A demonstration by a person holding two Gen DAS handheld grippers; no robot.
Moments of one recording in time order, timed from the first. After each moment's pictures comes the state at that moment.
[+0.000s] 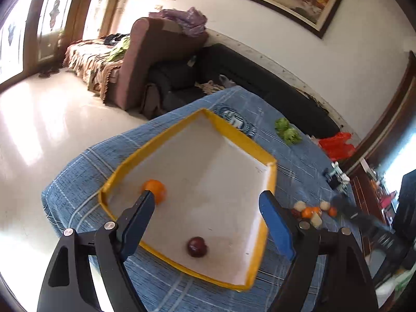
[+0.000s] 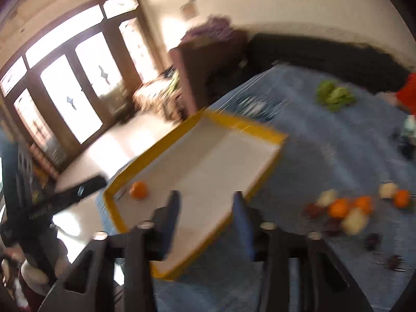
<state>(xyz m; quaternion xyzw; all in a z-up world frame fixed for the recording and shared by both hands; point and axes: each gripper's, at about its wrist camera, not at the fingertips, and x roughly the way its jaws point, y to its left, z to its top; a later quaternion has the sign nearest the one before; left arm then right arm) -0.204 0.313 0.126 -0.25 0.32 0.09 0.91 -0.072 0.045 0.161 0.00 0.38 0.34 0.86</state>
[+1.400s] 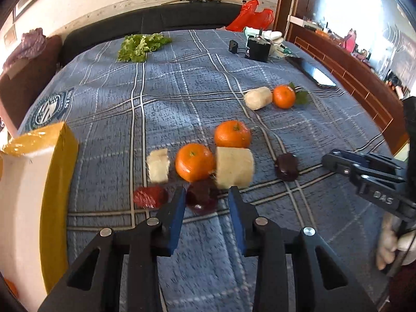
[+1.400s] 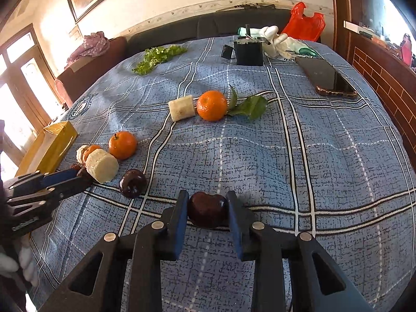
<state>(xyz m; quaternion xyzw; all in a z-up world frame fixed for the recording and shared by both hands) -0.010 0.037 0.027 0.05 0.45 -0.15 0.88 -0.014 -0.209 0.038 0.07 0.44 0.09 0.89</state>
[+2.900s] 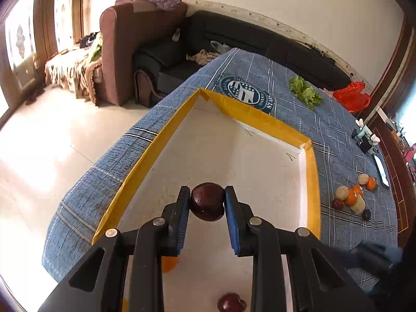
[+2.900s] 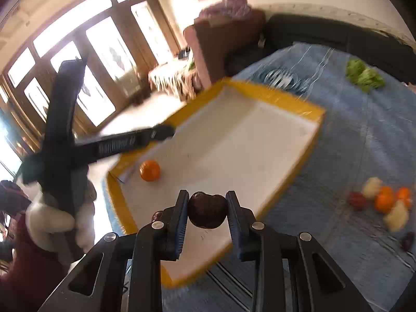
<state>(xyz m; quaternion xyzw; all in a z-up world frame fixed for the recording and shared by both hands) -0.077 0.347 0.079 -0.15 0.43 0.07 0.89 -0.057 0.135 0.088 -0.03 0.45 0.39 0.80</state>
